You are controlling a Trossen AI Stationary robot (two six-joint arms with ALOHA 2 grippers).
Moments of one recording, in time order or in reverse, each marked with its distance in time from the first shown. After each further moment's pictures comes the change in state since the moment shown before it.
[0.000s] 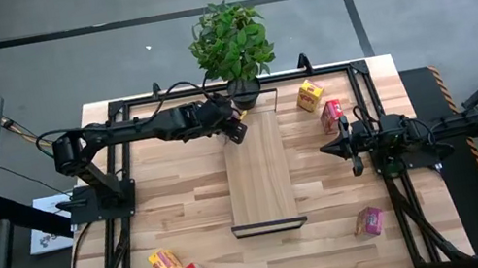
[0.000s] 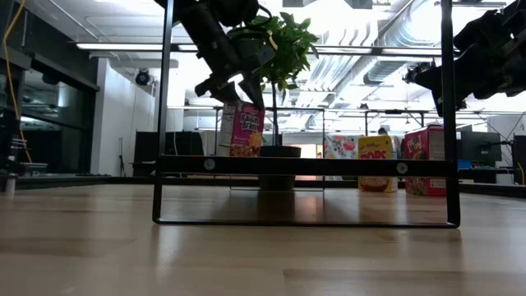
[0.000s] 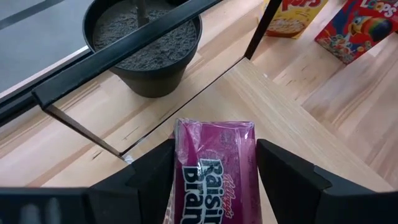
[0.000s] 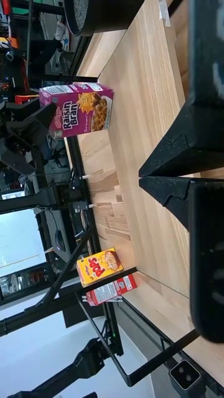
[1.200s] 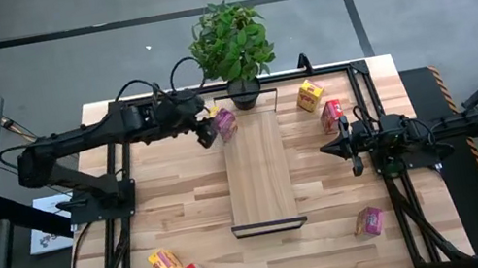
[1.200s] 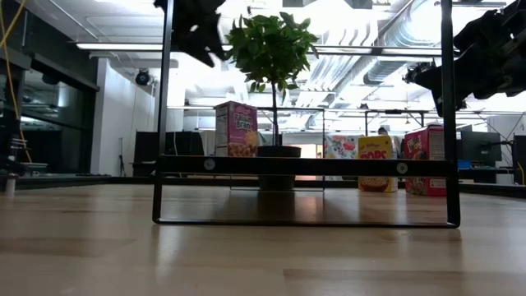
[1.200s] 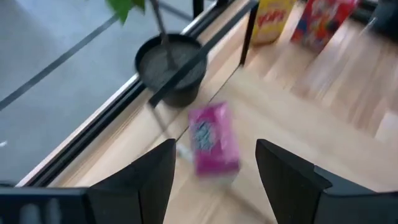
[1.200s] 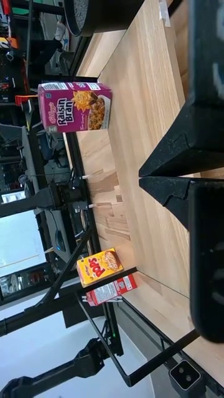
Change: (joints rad) left arm -0.033 -0.323 0.004 -0.284 -0.046 0.213; right arm 0.000 0.000 0.000 0.000 0.000 0.000
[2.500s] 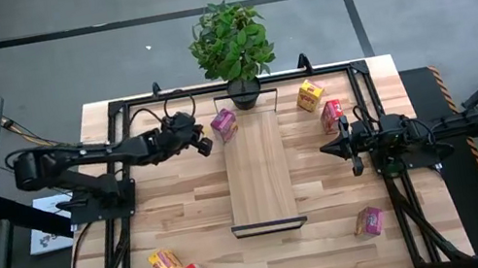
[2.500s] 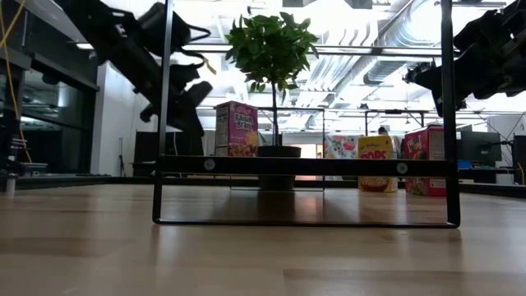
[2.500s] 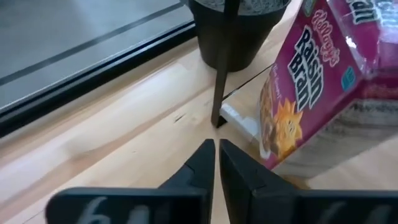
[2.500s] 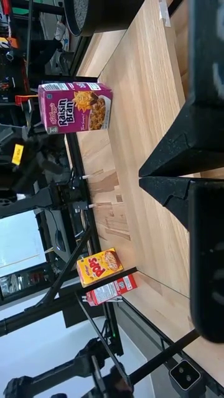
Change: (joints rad) left arm 0.062 -0.011 -0.664 0.772 -0.091 -0.116; right arm 0.000 0.000 0.000 0.000 0.000 0.000
